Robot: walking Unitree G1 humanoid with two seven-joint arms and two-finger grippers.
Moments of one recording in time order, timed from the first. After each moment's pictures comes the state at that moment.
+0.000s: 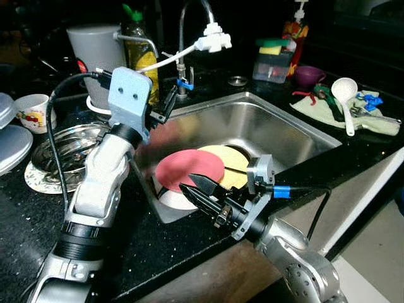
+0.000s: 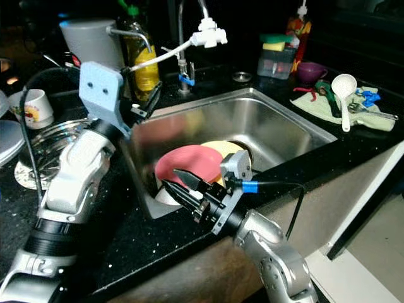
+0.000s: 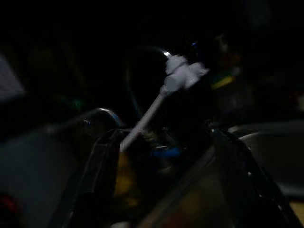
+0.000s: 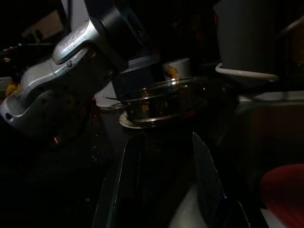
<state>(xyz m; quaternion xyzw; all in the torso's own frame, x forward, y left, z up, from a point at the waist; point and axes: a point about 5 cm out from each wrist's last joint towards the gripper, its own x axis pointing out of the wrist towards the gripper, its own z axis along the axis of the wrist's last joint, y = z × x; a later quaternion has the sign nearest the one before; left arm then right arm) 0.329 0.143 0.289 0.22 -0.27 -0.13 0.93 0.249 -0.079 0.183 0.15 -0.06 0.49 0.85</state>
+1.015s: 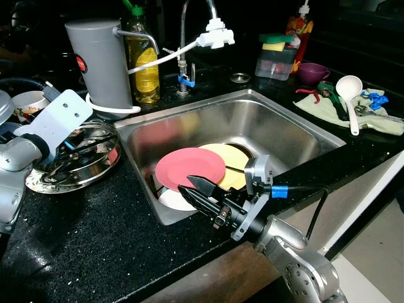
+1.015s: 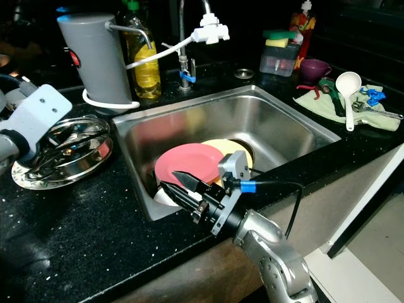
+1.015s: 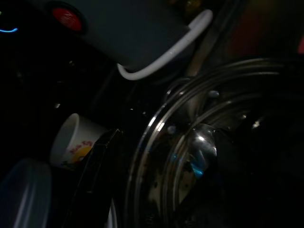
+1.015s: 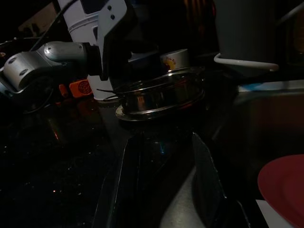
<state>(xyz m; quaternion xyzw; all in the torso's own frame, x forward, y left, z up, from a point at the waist) 0.321 0.276 0.255 0.40 0.05 -0.06 0.91 0.249 -0.080 0.181 0.15 -0.05 0.50 0.85</state>
